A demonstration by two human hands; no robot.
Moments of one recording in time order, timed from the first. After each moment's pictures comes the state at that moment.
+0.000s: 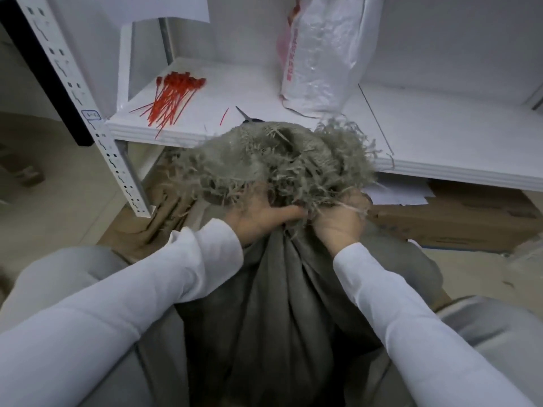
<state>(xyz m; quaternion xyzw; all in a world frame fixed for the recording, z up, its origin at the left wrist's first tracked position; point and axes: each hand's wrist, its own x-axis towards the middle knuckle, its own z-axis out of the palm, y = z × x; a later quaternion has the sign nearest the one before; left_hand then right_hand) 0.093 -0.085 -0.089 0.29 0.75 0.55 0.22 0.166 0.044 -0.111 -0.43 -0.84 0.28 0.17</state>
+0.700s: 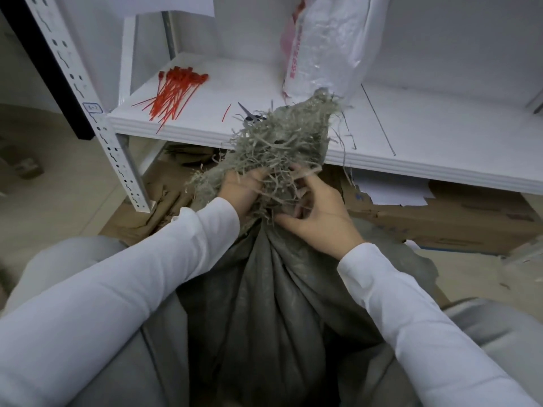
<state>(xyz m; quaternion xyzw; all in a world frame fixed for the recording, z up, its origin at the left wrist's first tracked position) 0.070 -0.080 -0.097 0.10 0.67 0.69 0.26 0.171 0.024 -0.094 -0.11 -0.90 0.38 0.19</state>
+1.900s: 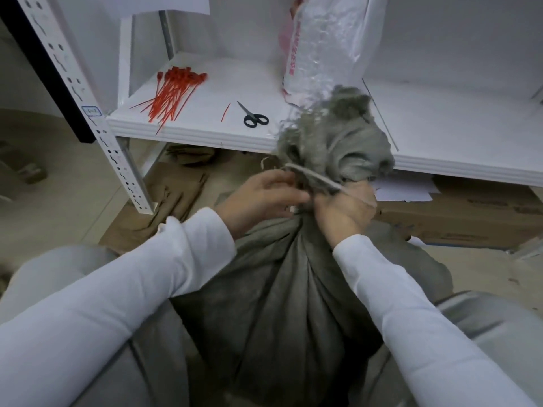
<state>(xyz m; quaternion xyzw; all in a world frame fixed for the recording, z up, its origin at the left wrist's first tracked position) 0.087 -0.091 -0.080 0.24 0.63 0.64 0.37 0.157 0.036 -0.087 -0.47 -0.80 0.27 0.25</state>
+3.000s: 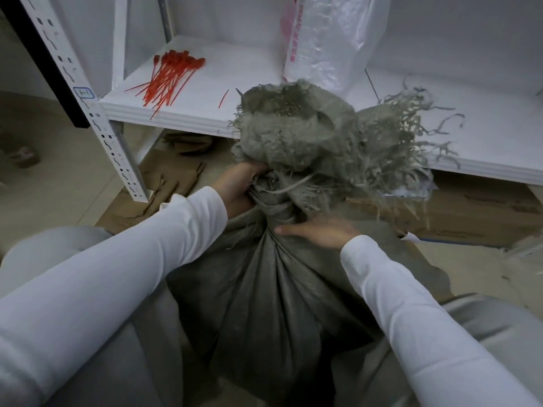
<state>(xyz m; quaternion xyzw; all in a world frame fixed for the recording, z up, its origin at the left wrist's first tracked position) 0.054 -0.068 -0.113 0.10 0.52 0.74 0.41 0.175 0.053 -0.124 -0.23 -0.90 0.34 -0.16</state>
